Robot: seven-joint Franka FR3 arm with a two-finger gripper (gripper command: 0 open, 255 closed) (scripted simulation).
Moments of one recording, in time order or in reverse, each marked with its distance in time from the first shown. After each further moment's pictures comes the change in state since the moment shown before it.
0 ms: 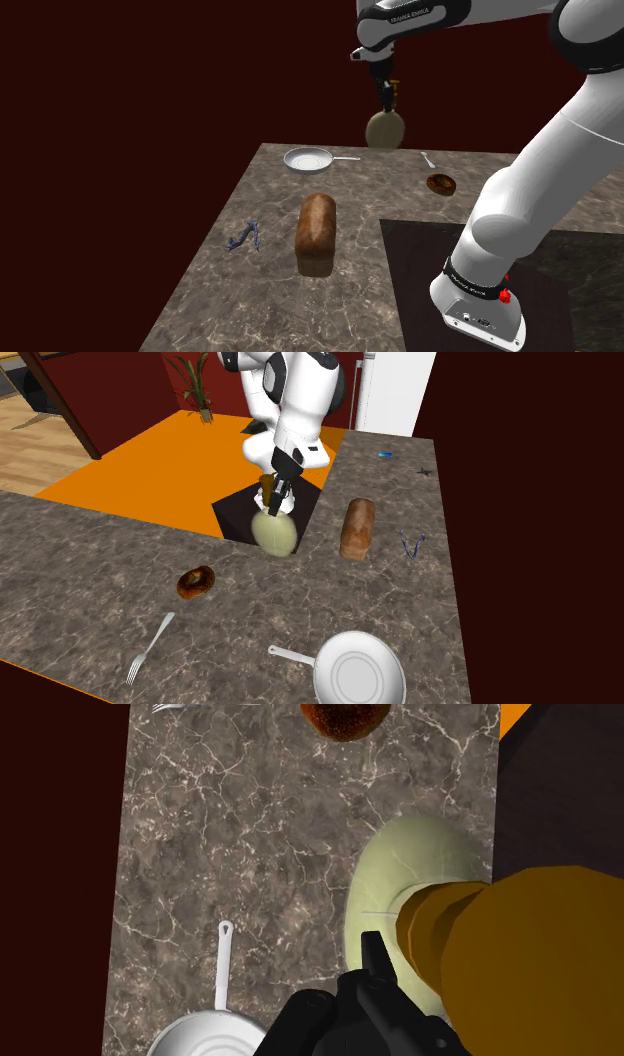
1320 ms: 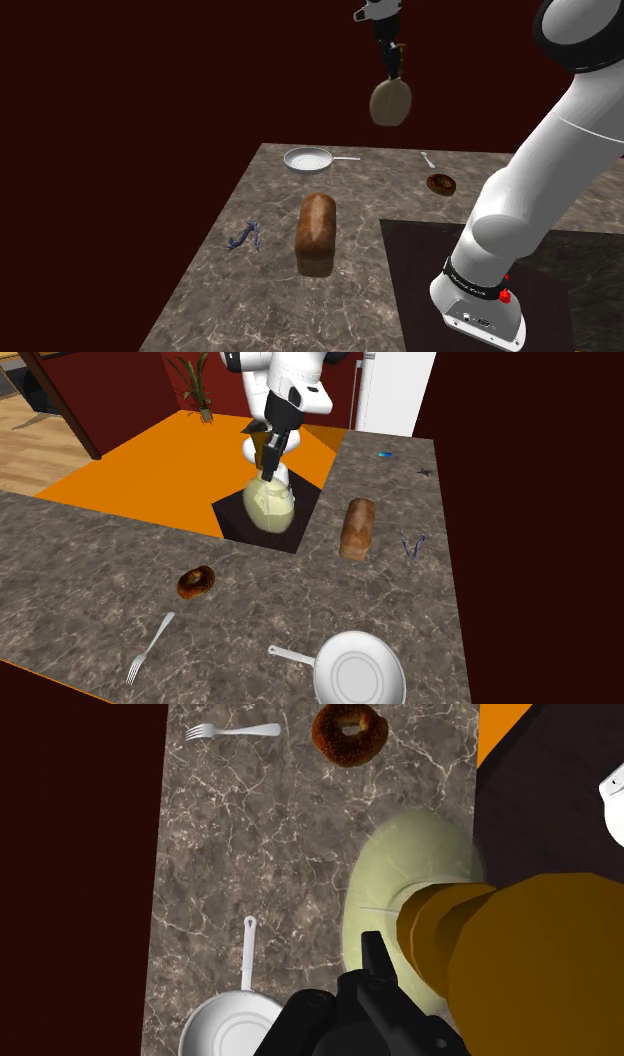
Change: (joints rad) arm 0.006 0.053 0.013 0.318 0.018 -0.252 -0.089
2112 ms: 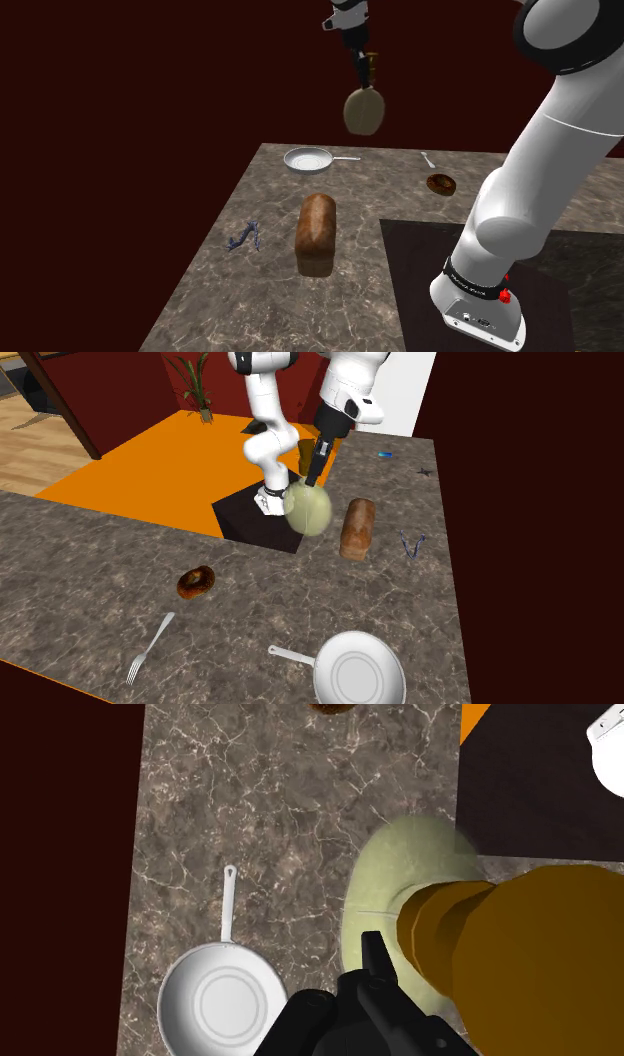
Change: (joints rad) arm 0.067 0.085 0.086 0.036 0.052 -0.008 0.157
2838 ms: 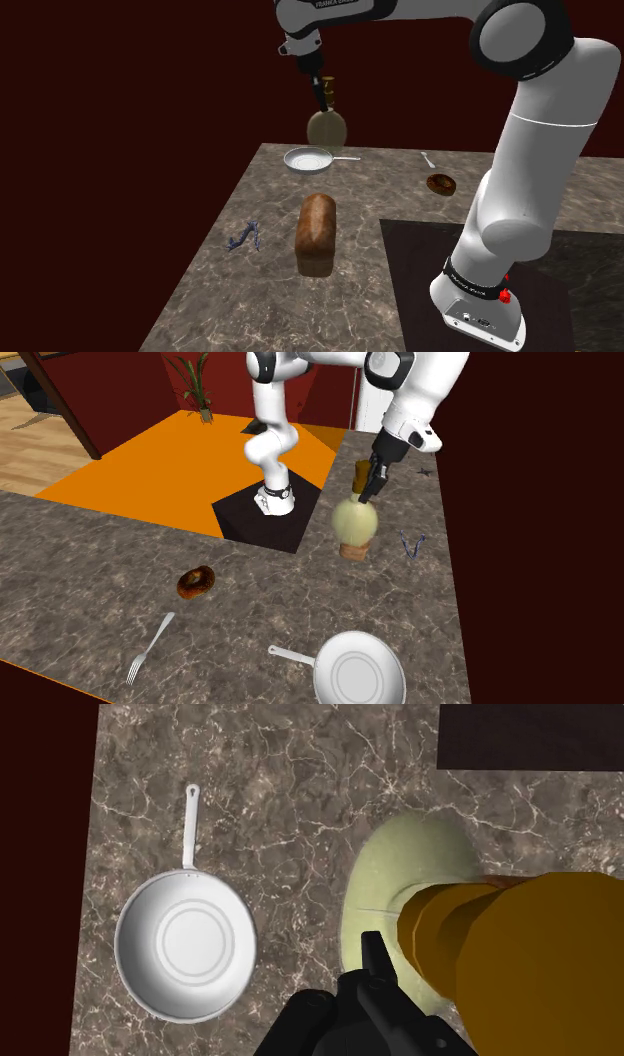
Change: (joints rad) arm 0.088 0.185 0.094 0.070 0.067 0.055 0.208
